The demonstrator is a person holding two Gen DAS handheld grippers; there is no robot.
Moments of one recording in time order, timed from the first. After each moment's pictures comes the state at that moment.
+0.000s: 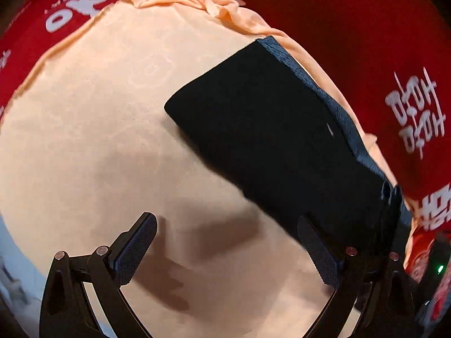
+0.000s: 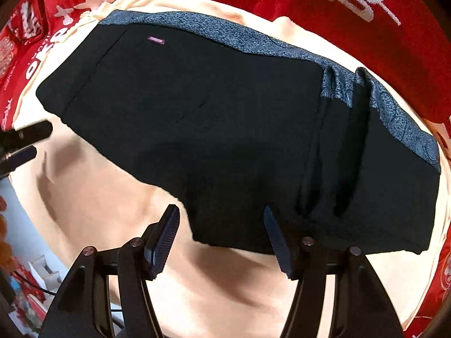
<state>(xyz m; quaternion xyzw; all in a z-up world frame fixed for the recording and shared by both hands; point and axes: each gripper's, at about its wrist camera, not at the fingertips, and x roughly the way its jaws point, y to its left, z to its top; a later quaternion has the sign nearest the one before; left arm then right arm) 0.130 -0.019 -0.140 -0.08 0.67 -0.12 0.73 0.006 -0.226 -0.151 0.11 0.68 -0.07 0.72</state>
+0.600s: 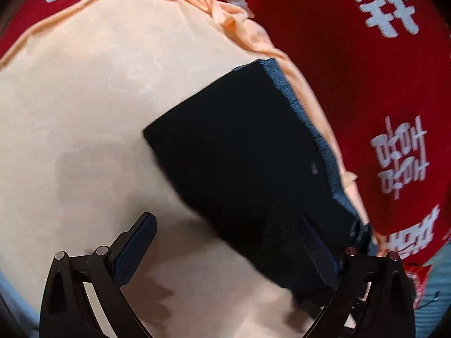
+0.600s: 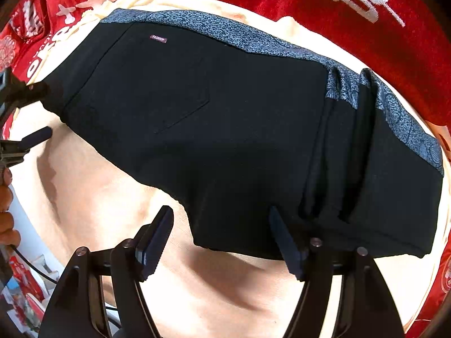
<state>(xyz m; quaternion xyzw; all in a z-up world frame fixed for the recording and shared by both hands) 0.158 -0.021 -0.161 -0.20 0.65 -0.15 0.72 0.007 -0.223 -0.159 0.11 0.68 -0.06 0.72</state>
